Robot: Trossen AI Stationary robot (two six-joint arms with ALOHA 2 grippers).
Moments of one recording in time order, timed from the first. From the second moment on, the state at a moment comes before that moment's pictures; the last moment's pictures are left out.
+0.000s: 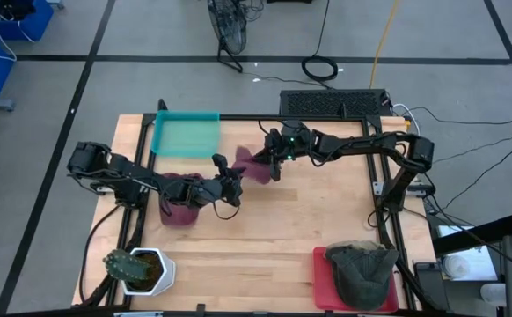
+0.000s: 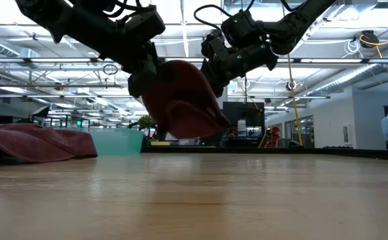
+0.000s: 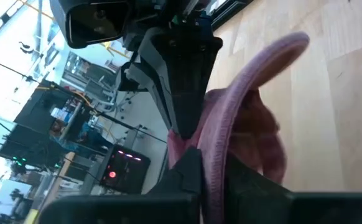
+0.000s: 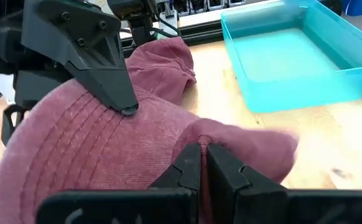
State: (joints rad) left arm -0.15 1.54 0.70 0.48 -0.79 0.62; right arm -0.35 1.71 1.02 0.28 -0.37 0.04
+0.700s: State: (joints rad) left arm -0.16 1.54 0.70 0.40 -0.92 0.62; right arm -0.34 1.70 1.02 0.31 -0.37 -0.01
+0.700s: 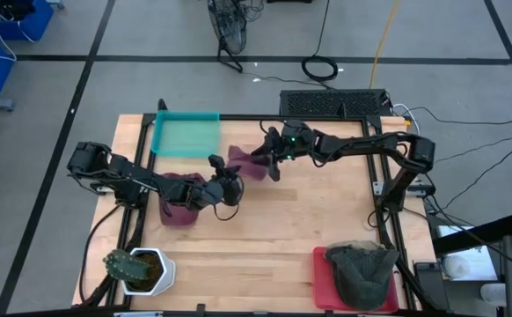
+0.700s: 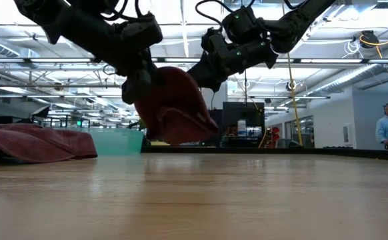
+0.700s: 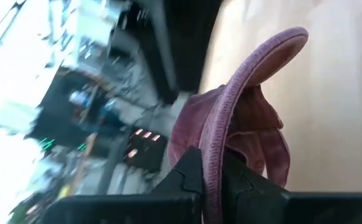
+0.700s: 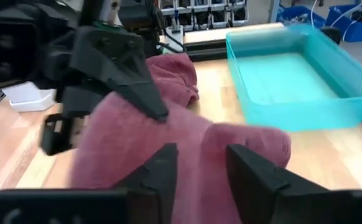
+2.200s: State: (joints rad) left arm 0.16 1.10 0.69 -0.55 -1.10 0.18; right arm -0.34 1.48 0.80 0.34 -0.37 -0.04
